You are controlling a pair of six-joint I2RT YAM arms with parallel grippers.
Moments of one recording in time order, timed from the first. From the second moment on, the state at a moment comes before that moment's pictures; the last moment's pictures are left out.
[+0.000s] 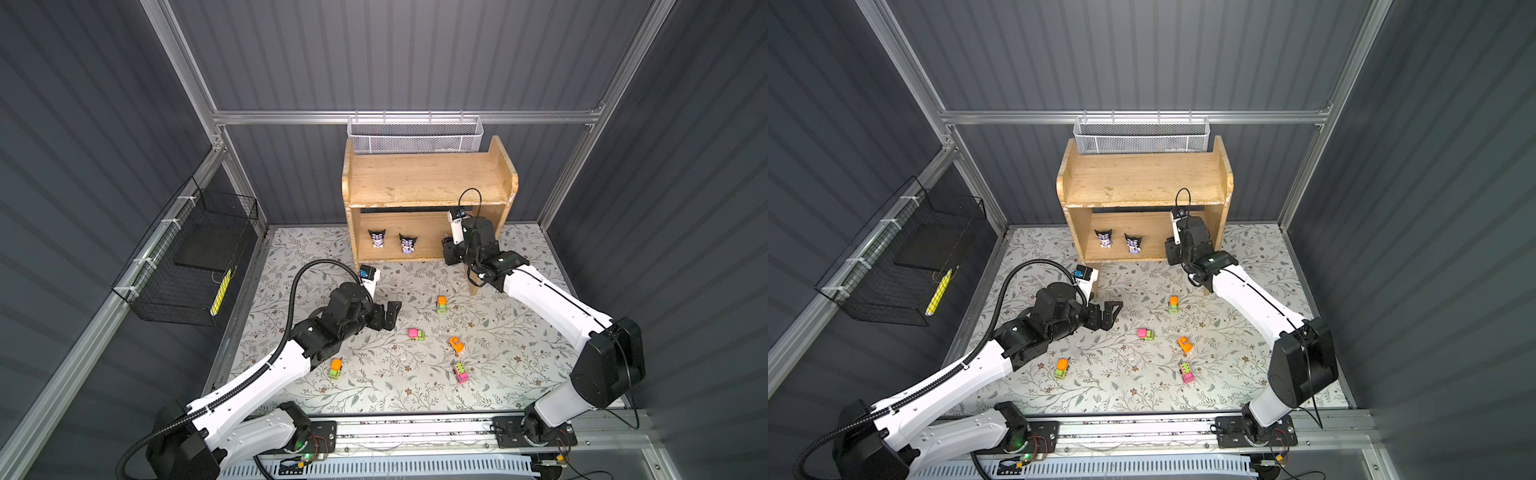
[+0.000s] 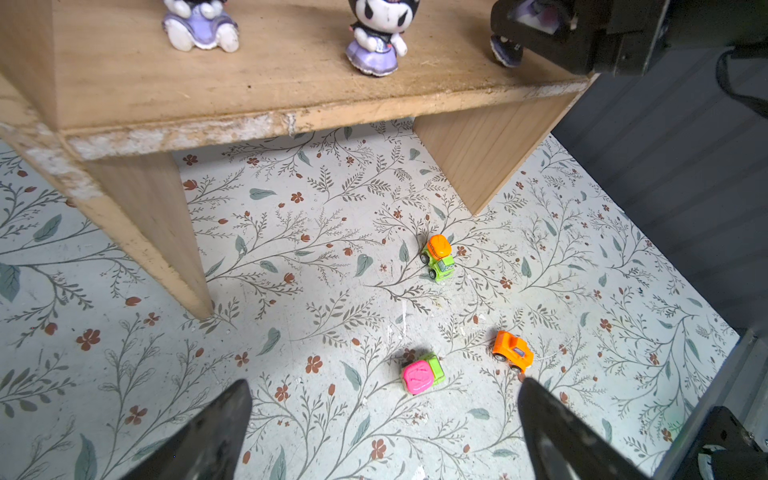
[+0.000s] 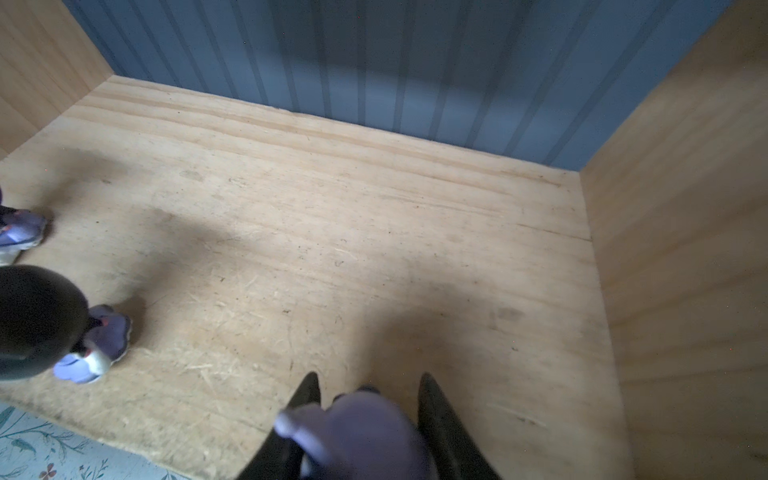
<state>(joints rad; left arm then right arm) -0.77 1.07 0.82 -0.27 -0.06 -0.32 0.48 1.58 1.35 -0.30 0.18 0.07</state>
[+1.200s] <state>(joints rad) -0.77 1.05 0.82 -0.27 -0.07 -0.32 0.48 1.60 1.38 -0.33 0.18 0.10</state>
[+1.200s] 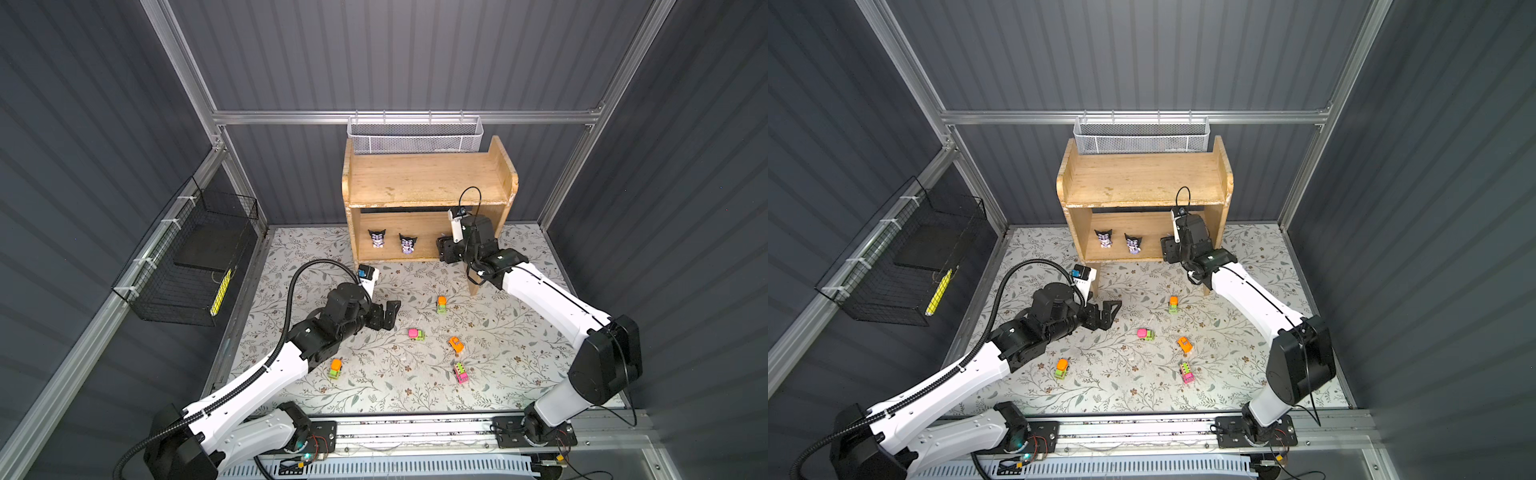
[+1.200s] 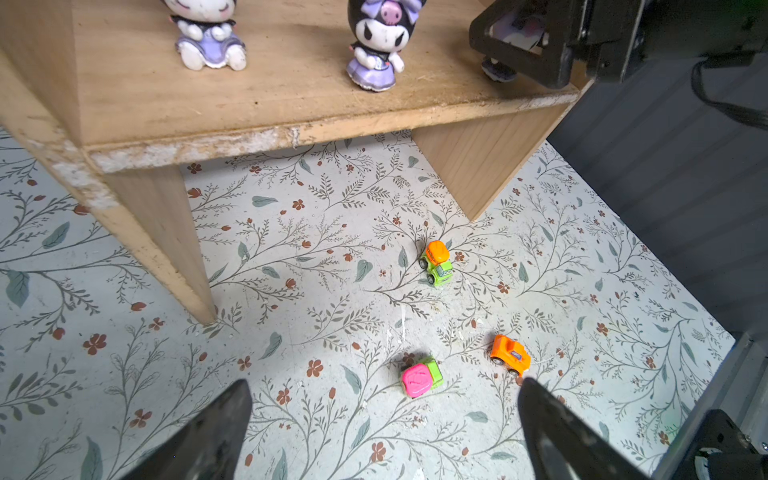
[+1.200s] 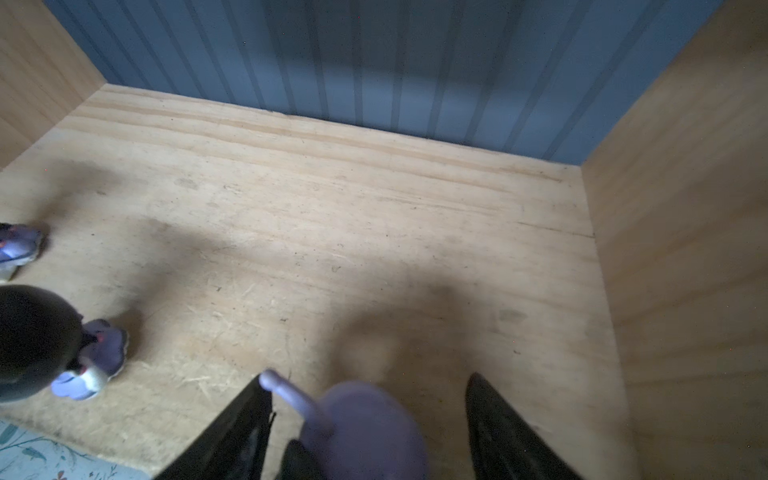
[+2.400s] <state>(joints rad) -0.77 1.02 0.82 -0.29 -0.09 -0.31 0.47 1.45 1.28 -0.32 0.14 0.16</state>
